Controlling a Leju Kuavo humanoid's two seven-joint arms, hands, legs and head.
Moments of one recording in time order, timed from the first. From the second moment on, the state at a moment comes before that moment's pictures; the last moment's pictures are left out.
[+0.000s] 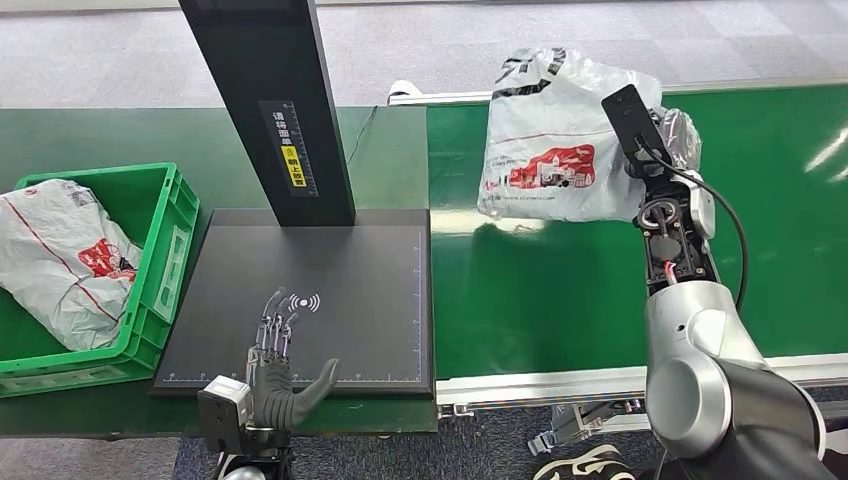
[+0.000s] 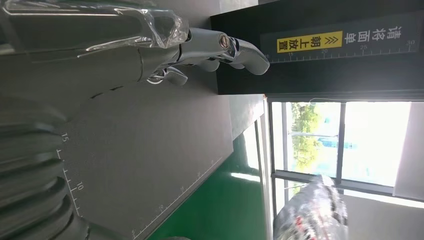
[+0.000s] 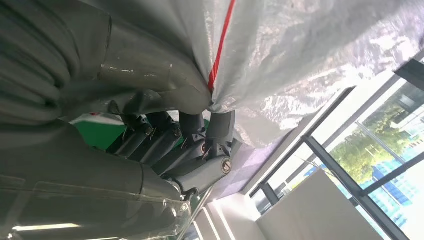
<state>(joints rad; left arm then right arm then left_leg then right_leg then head) 0.02 -0.26 -0.21 -1.19 -0.16 0.06 -0.65 -0.98 -0.09 -0.33 -0.33 0.96 -0.17 -0.14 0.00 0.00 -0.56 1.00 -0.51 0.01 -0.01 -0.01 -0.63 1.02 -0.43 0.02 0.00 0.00</state>
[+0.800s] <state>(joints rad) 0.03 -0.28 -0.21 -1.19 -0.18 0.10 -0.64 -0.98 0.32 0.28 -0.41 -0.18 0.09 -0.28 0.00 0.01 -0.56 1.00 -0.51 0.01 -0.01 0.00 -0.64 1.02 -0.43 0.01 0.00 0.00</state>
